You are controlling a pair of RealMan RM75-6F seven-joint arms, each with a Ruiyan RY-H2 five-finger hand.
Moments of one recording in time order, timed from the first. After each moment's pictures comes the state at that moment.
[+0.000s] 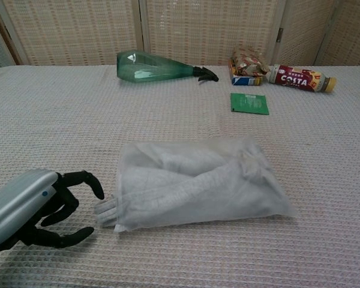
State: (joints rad) left arm -0.24 -1.90 0.04 -1.06 1.78 1.46 -0.06; right arm 0.05 -1.13 0.04 -1.67 -1.54 1.50 -0.21
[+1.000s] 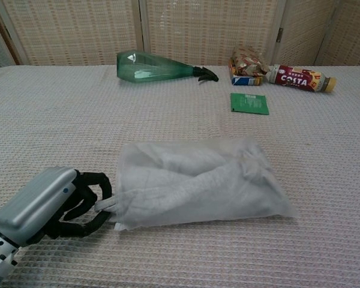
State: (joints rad) left arm -0.29 -2.06 0.05 -0.81 1.75 1.53 -0.18; right arm 0.07 -1.15 0.03 -1.64 -1.56 1.47 -0.19
